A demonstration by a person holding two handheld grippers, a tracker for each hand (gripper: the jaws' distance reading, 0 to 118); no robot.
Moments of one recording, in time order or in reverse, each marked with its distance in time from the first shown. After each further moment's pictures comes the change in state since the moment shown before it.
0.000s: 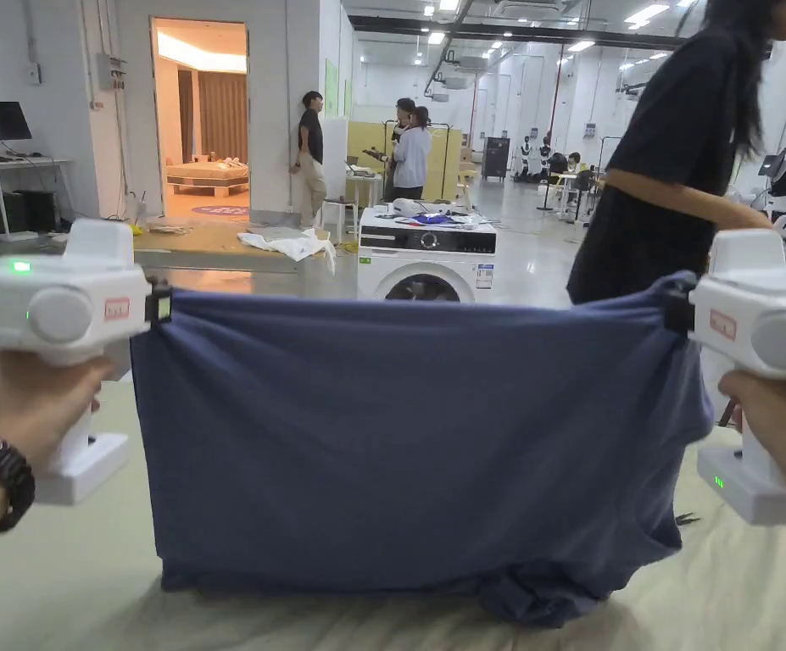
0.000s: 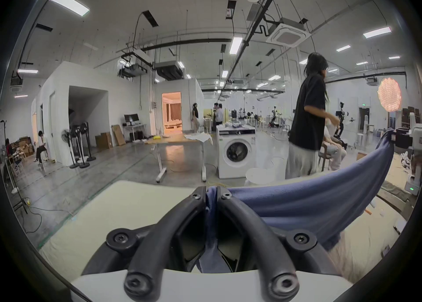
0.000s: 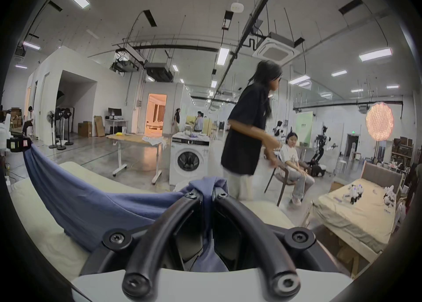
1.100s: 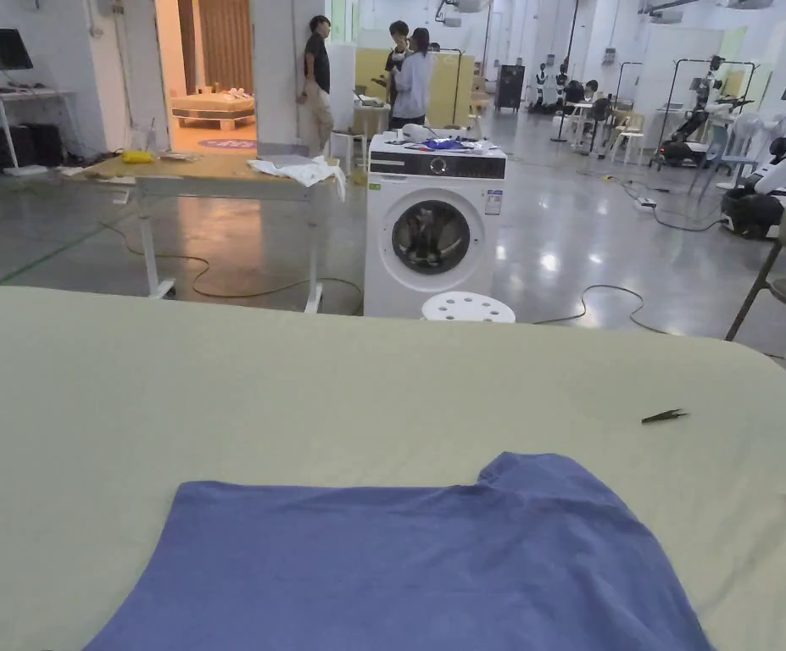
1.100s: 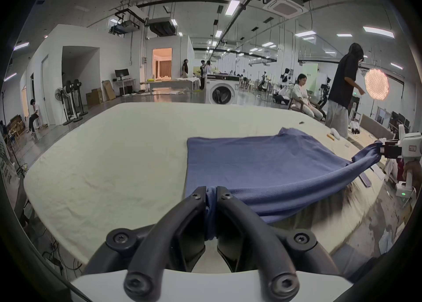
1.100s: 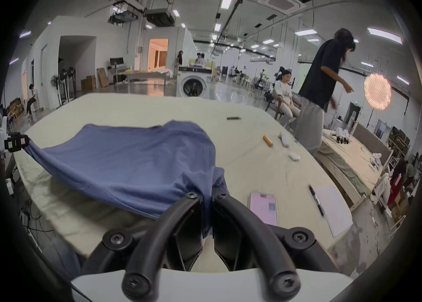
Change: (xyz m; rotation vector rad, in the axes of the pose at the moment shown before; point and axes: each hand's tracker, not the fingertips) left arm 0.005 -0.284 0.312 -0.299 -0.101 0.071; right arm -0.003 -0.257 0.332 -0.436 0.020 0.028
